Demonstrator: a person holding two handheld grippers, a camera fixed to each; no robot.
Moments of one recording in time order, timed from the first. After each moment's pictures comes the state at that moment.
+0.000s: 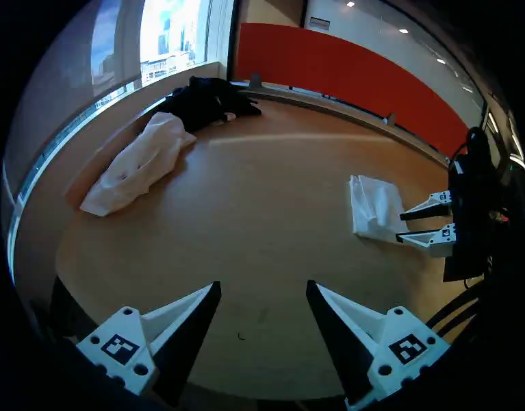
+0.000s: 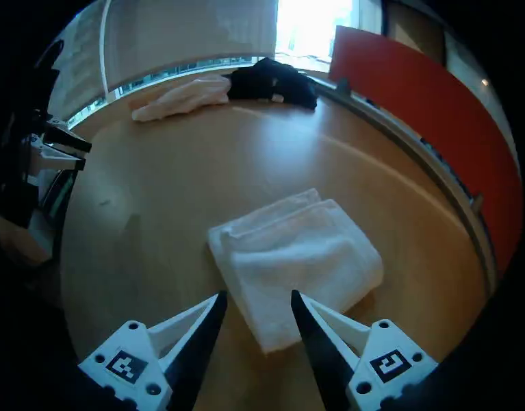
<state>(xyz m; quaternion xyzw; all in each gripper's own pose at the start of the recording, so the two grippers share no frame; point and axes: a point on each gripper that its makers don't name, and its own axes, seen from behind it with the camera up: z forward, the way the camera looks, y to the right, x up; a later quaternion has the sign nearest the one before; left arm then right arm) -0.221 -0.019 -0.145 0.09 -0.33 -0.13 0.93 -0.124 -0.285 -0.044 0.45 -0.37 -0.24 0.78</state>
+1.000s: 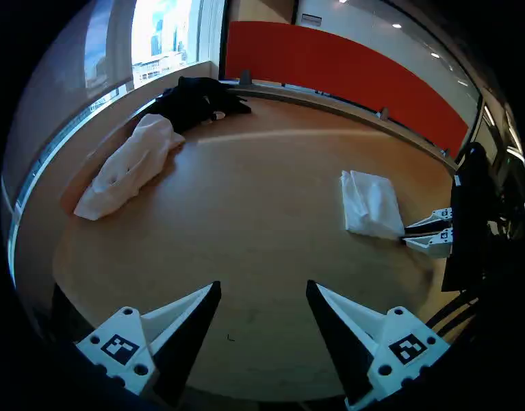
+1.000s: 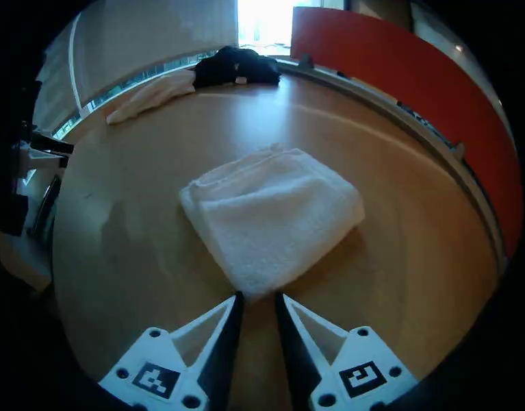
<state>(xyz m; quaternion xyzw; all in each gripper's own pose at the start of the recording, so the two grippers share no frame) -0.221 -0.006 -0.139 0.07 -0.34 -0.12 0.93 -0.150 -0.238 -0.054 0.39 -0.41 -0.20 0.80</state>
